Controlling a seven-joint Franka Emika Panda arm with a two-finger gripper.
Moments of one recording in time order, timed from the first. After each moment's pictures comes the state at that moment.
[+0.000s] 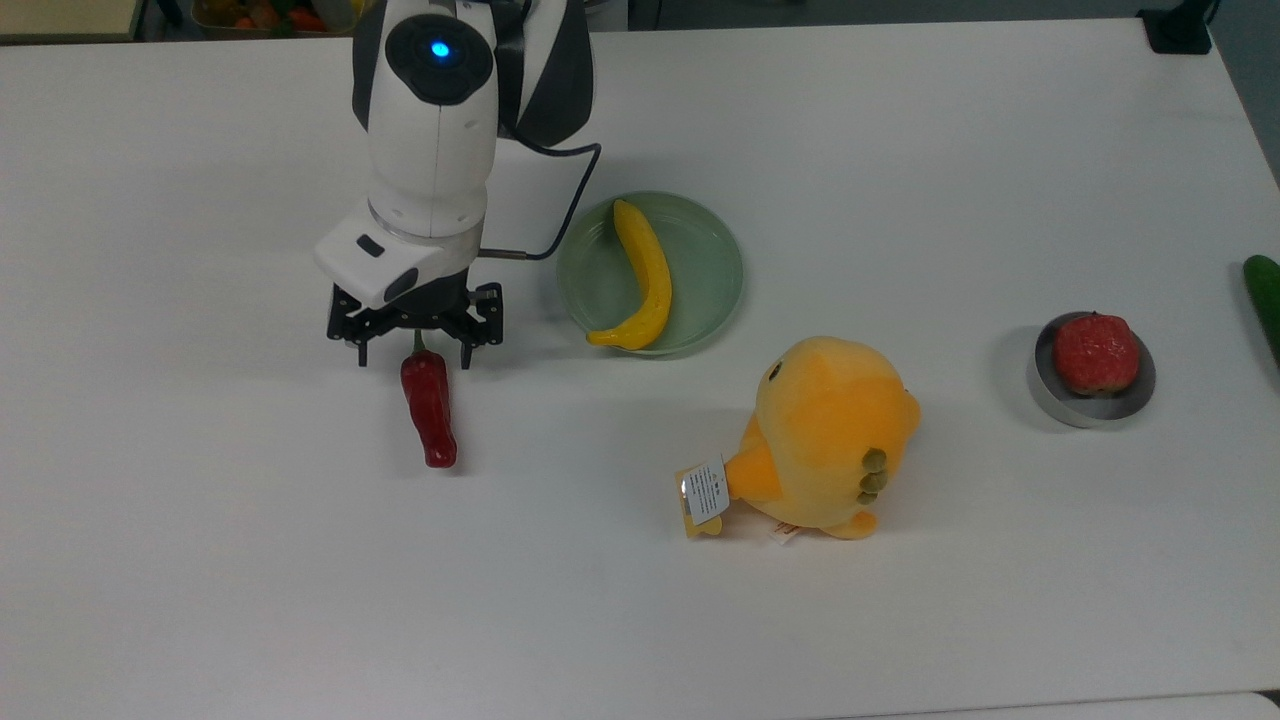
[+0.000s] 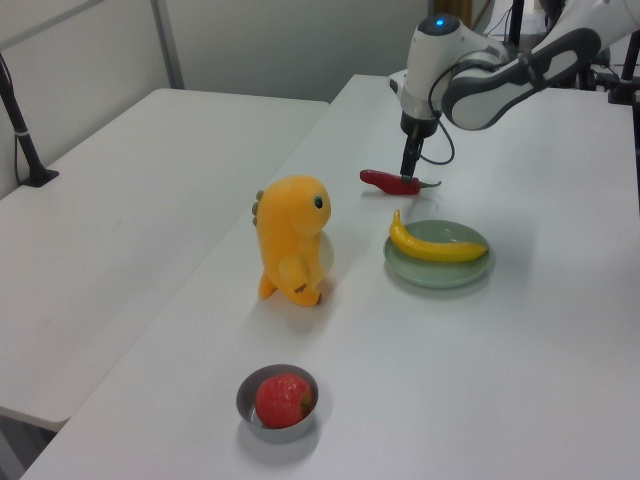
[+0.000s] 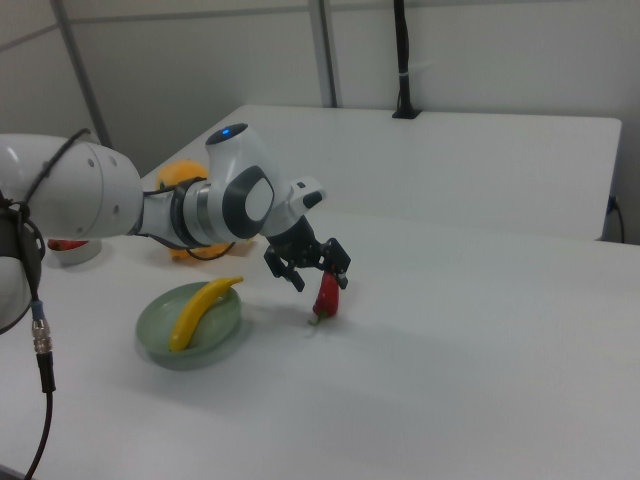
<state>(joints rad) -0.07 0.48 0.05 -1.69 -0.35 2.39 0.01</state>
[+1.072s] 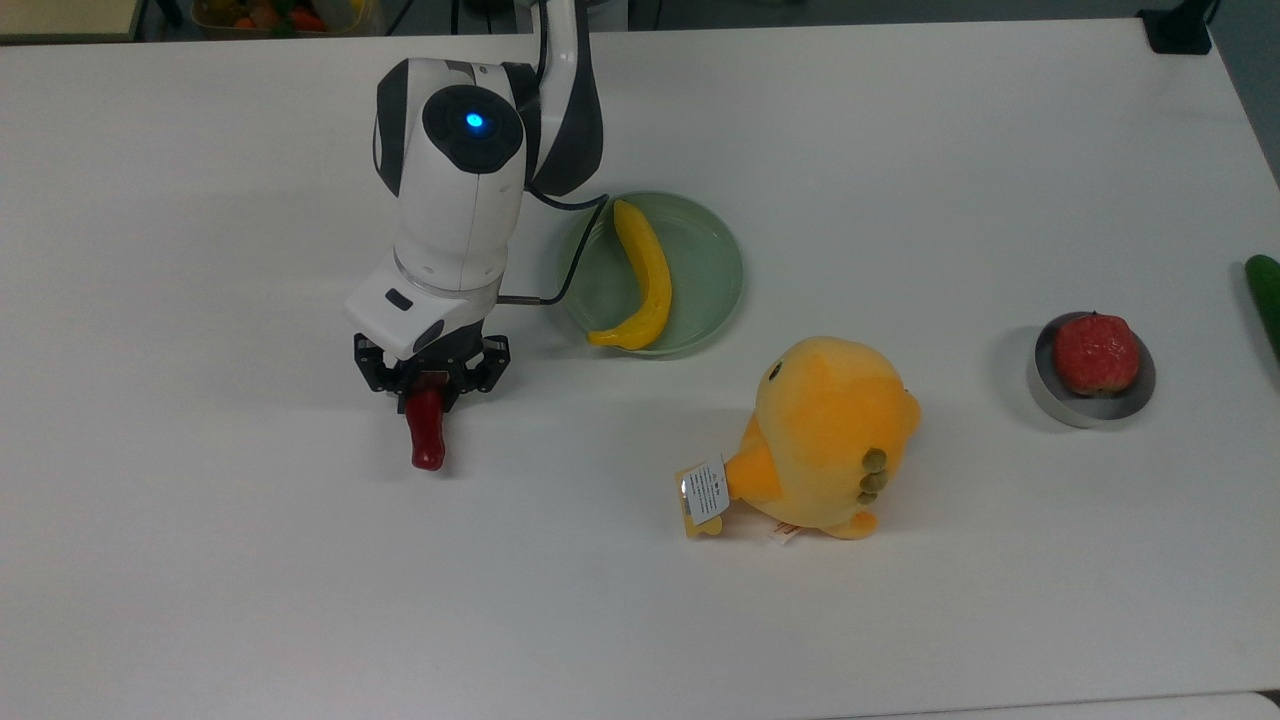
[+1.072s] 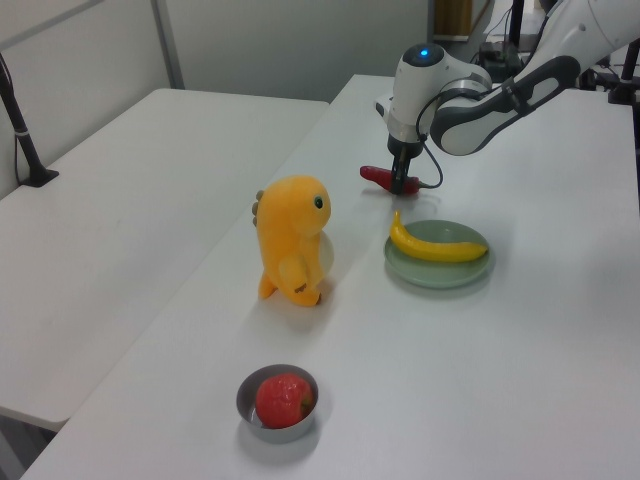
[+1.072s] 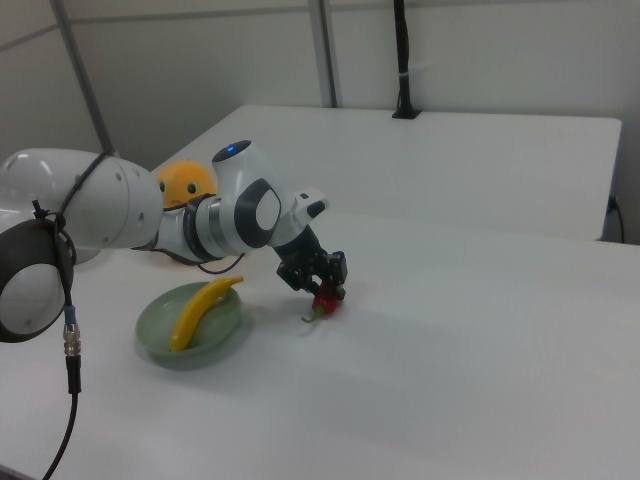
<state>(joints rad) -0.06 0.59 0.05 -1.61 -0.44 2.42 0.04</state>
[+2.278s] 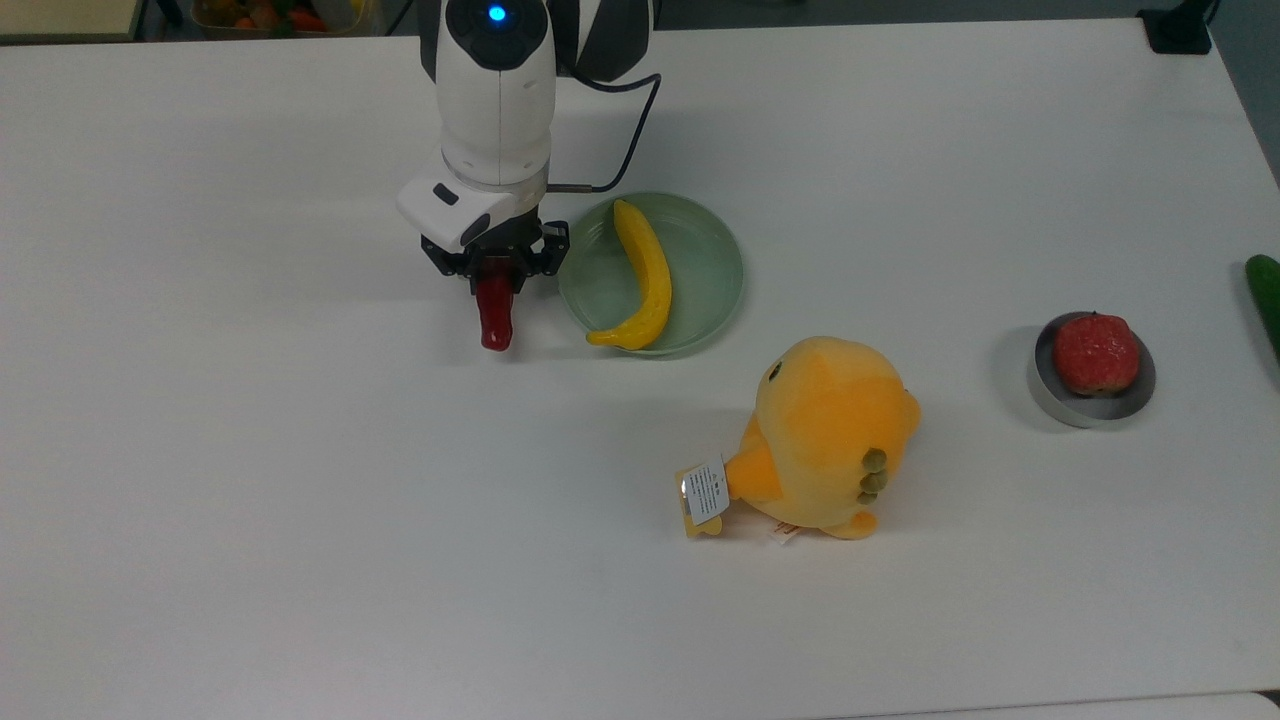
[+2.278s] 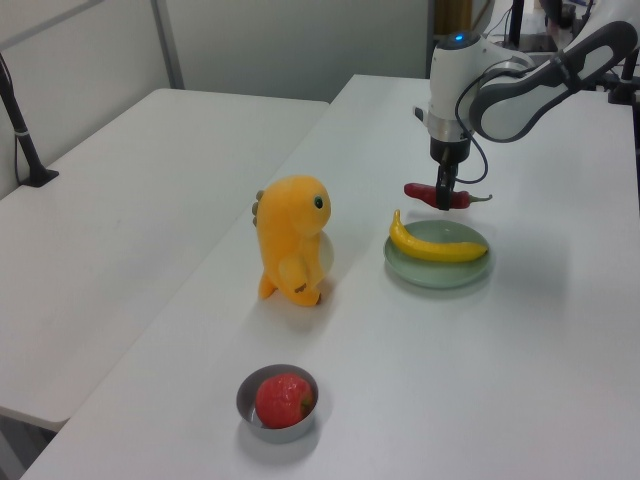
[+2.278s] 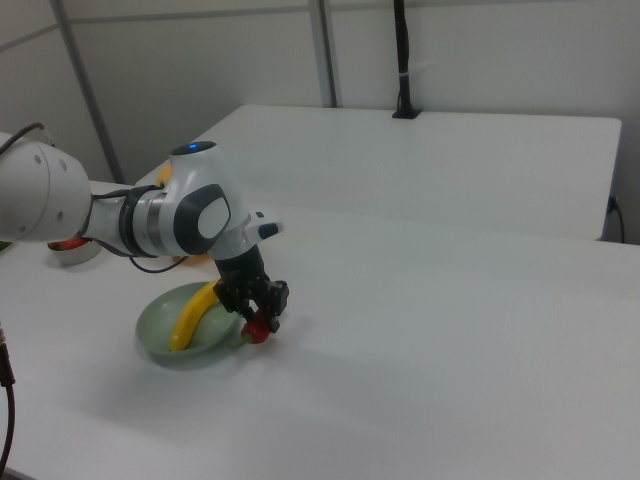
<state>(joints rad) -0.06 0.30 0.10 -1.95 -0.22 2.28 0.02</state>
